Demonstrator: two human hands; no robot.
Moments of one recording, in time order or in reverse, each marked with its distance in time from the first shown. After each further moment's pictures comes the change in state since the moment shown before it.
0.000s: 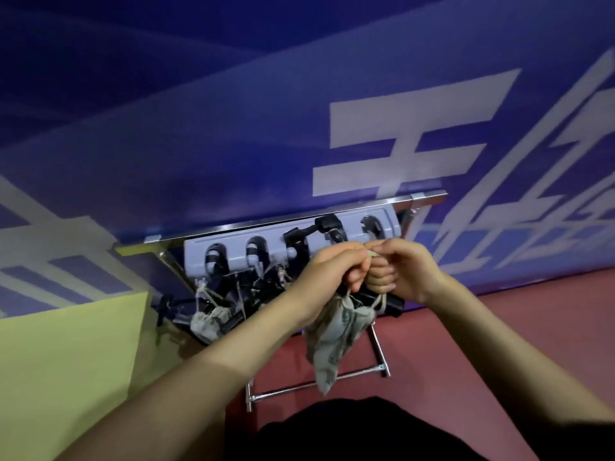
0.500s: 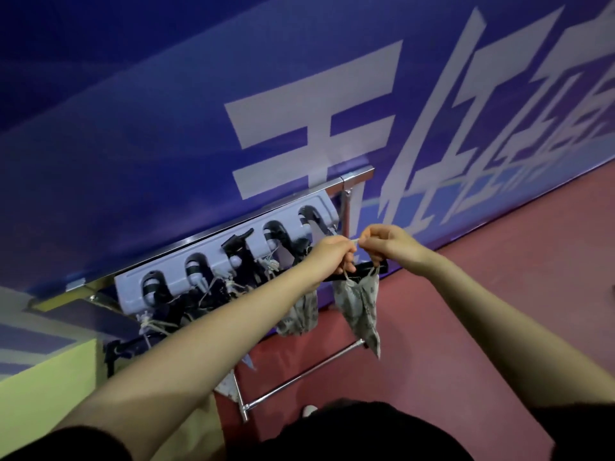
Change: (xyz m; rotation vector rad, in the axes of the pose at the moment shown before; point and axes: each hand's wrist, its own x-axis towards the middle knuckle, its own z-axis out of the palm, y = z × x) left_hand 0.092 -0.056 0.059 0.303 -0.082 -0.403; right_hand -0.068 0.014 -0.100 -0.664 0.742 -0.092
